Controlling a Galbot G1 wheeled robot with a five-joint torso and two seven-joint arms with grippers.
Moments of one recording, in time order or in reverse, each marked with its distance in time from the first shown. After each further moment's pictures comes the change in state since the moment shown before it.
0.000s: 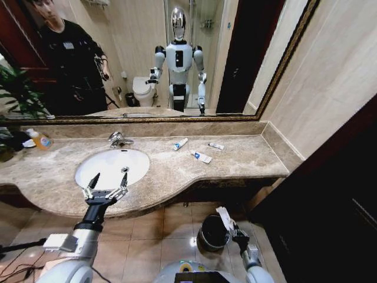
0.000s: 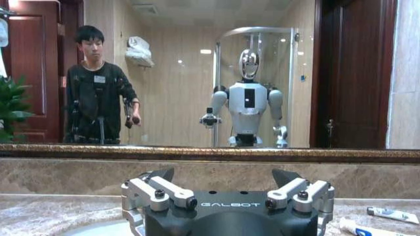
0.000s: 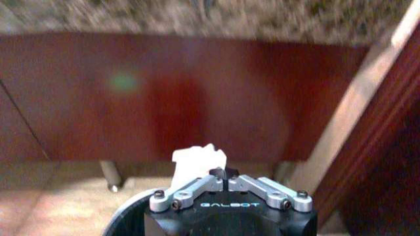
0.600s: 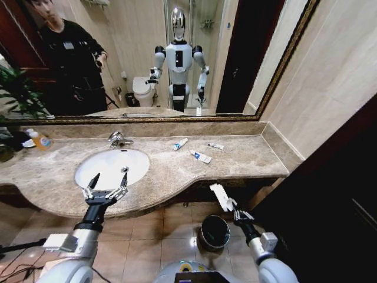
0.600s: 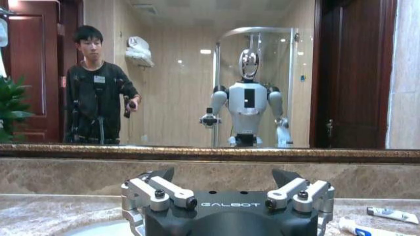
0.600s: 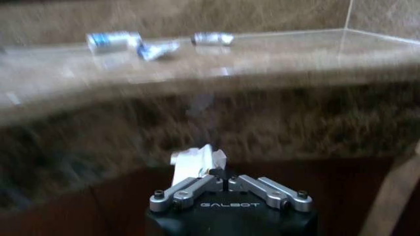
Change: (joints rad) left arm 0.000 0.000 0.000 0.000 0.000 0.000 0.000; right arm -0.252 -0.106 0.050 0.647 0.093 -0.174 0.025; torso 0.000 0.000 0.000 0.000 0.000
